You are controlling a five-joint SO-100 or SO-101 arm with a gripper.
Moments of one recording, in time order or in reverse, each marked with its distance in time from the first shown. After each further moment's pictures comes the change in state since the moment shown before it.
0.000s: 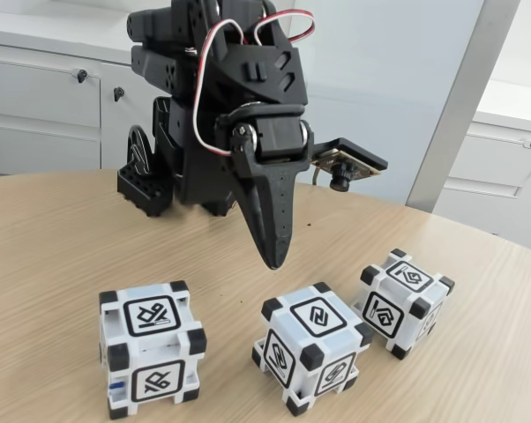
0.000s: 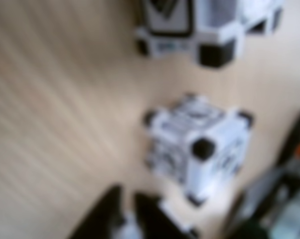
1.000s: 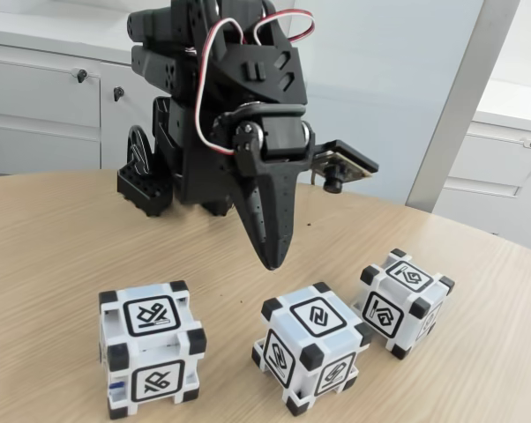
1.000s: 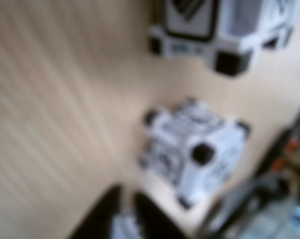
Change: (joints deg) arm 0.3 0.0 0.0 -0.1 -9.5
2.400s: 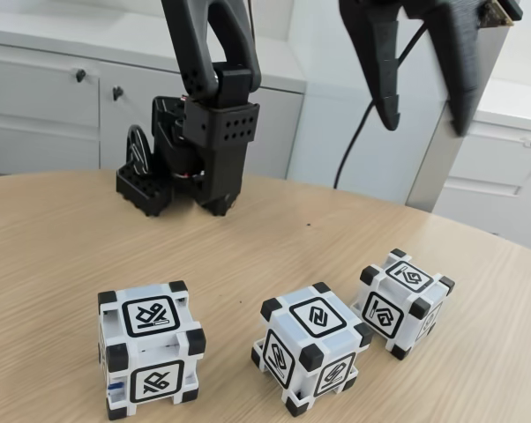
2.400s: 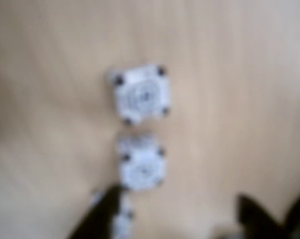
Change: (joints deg) arm -22.6 -68.1 -78.5 28.9 22.3
